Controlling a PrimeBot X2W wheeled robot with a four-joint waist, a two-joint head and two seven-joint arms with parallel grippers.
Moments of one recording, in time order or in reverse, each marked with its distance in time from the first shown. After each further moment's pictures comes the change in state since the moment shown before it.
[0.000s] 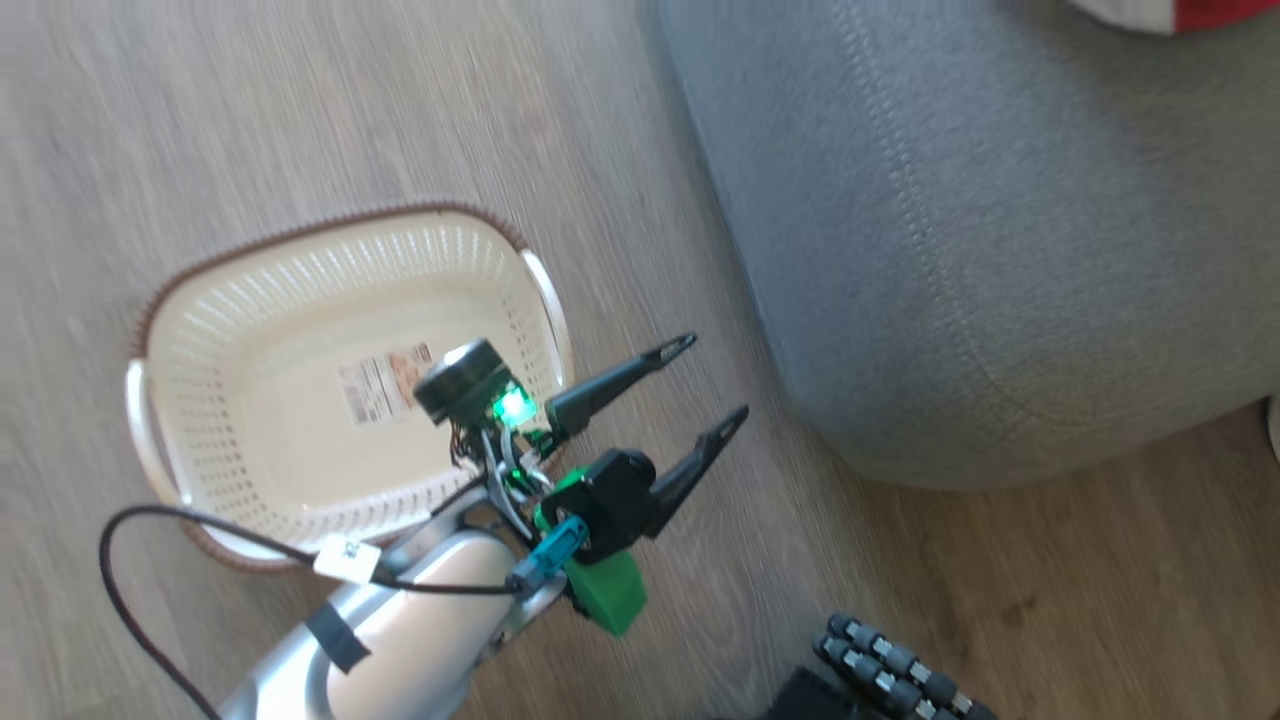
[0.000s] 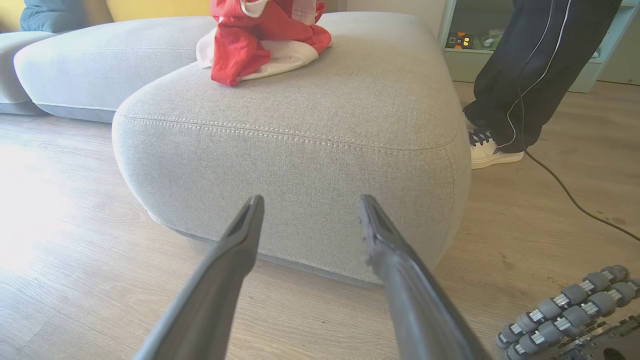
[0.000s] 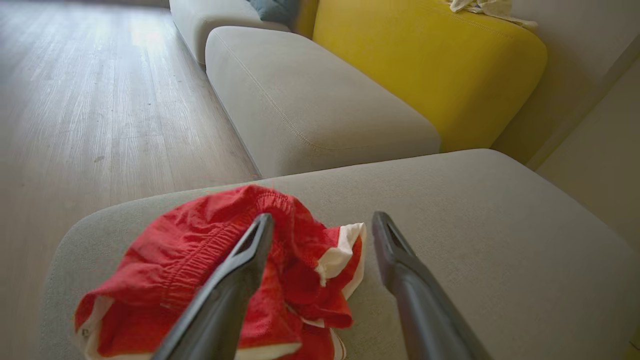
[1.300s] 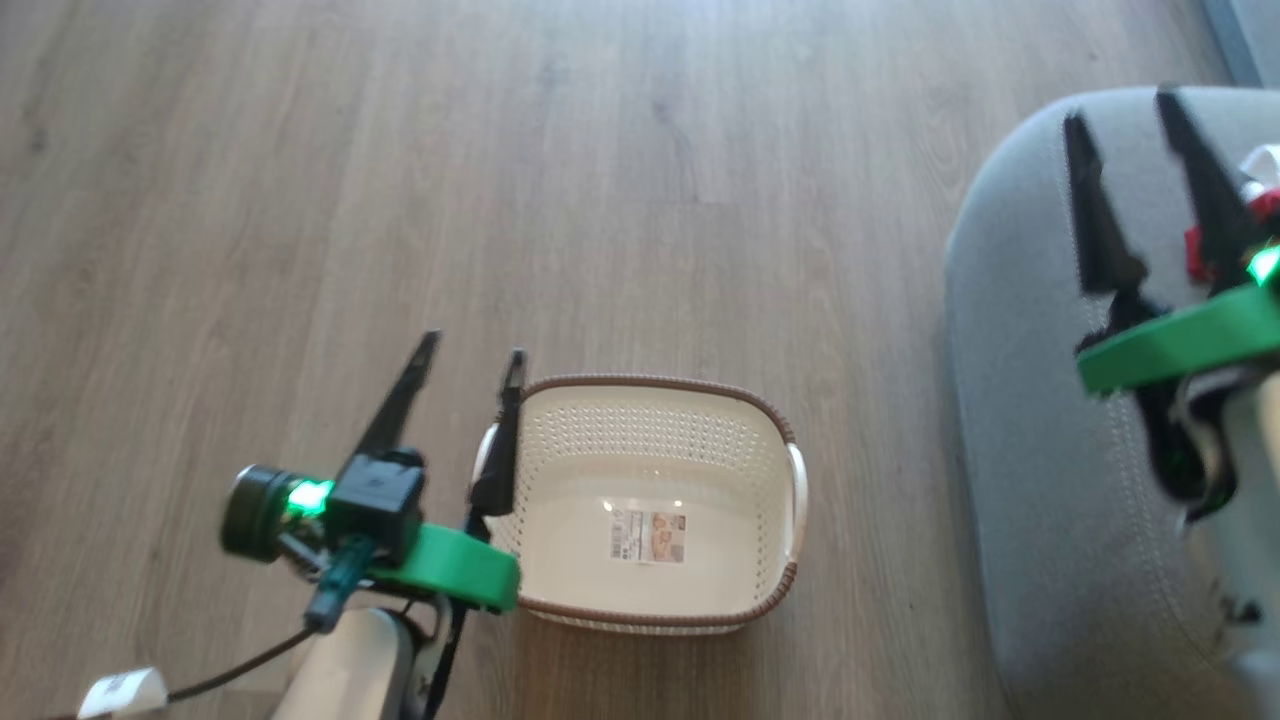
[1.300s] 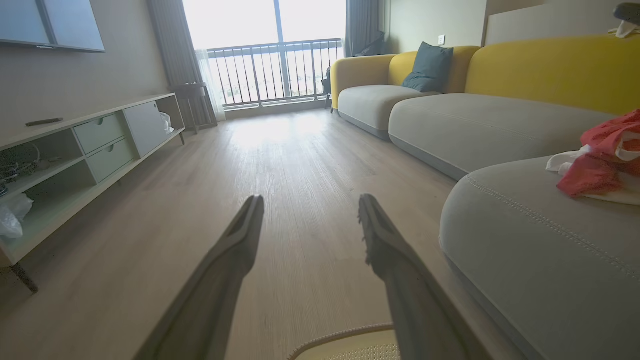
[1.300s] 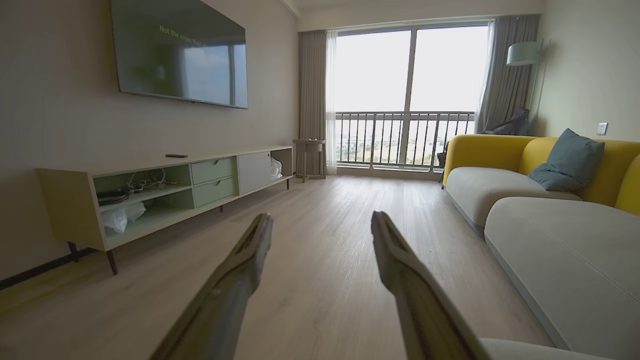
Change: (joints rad) left arm 0.384 -0.177 0.524 -0.132 -0.024 0.125 0.000; right arm 0.841 0.105 0.040 -0.971 0.047 0.000 -0.107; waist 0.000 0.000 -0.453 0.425
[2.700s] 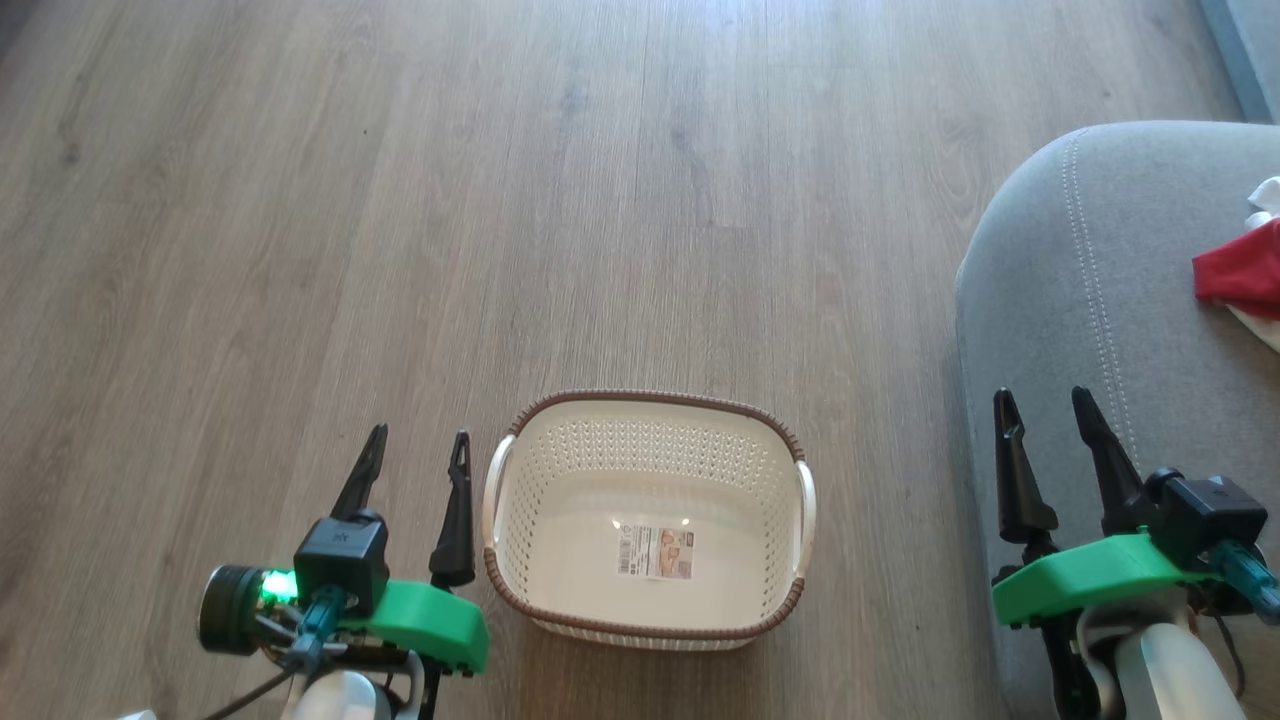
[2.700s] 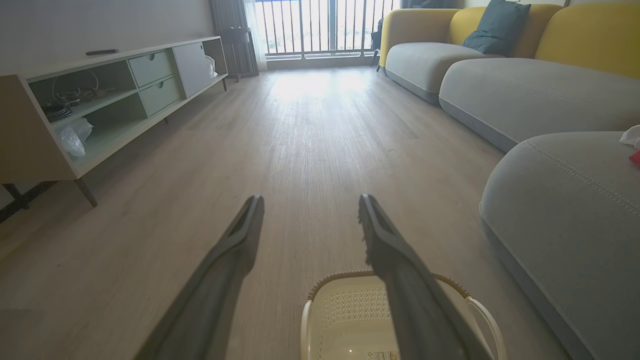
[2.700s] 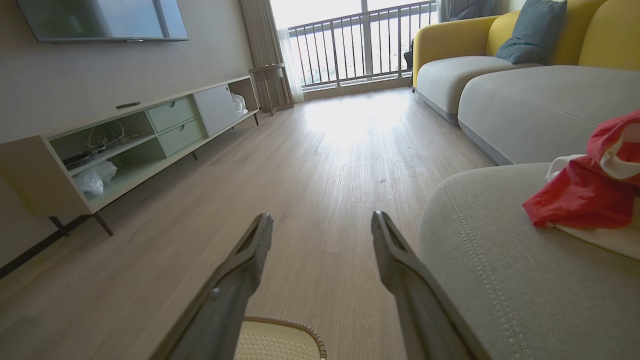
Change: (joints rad) left arm 0.113 -0.012 0.087 0.088 -0.028 0.057 0.000; right arm 0.429 0.316 -0.208 -0.037 -0.189 0.000 0.000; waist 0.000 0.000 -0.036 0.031
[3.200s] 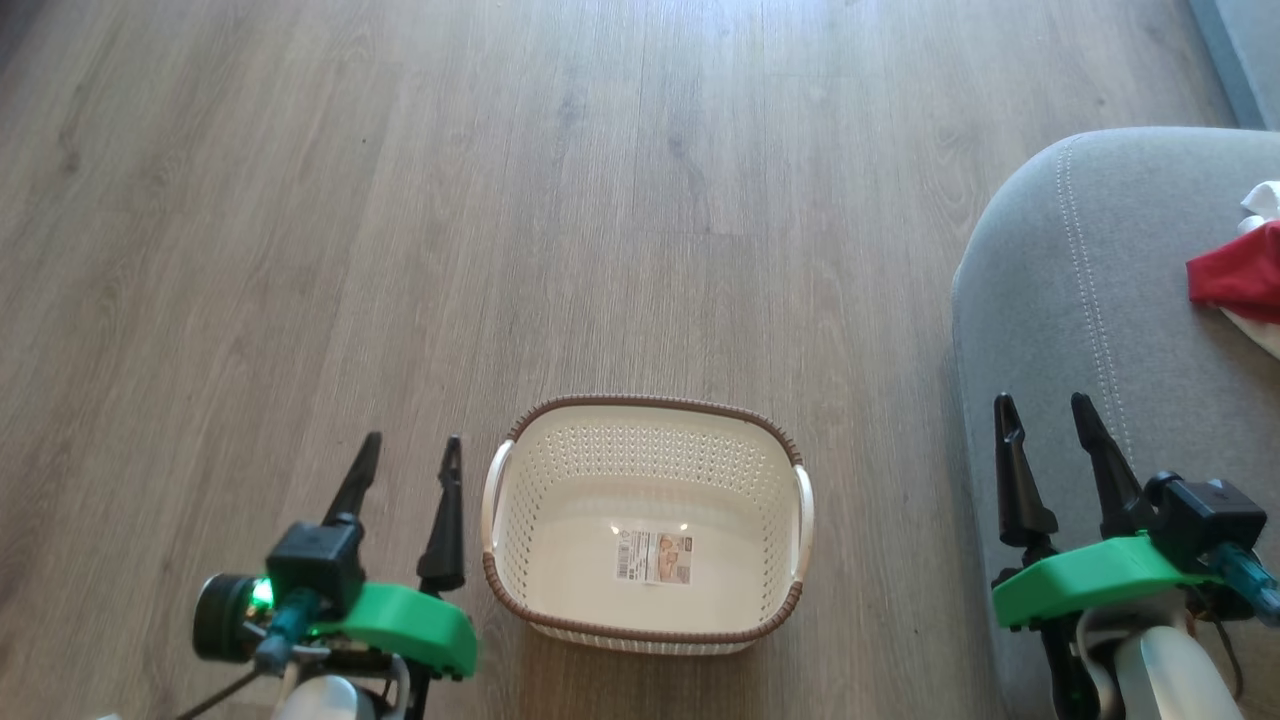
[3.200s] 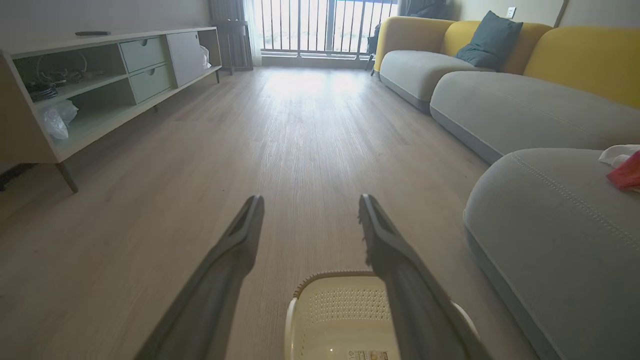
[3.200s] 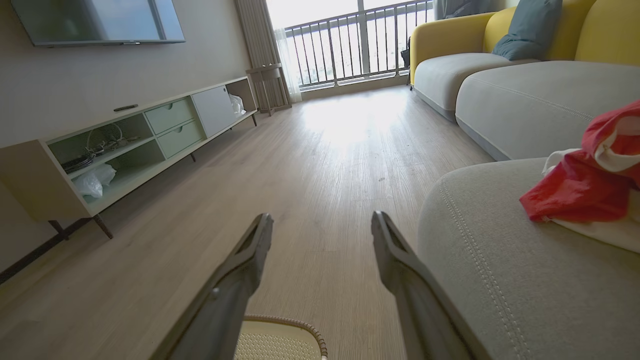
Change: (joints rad) left arm 0.010 0.000 0.015 0.001 -0.042 -0.044 0.000; right arm 0.000 0.002 0.000 0.012 0.014 0.000 0.000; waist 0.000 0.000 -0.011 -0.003
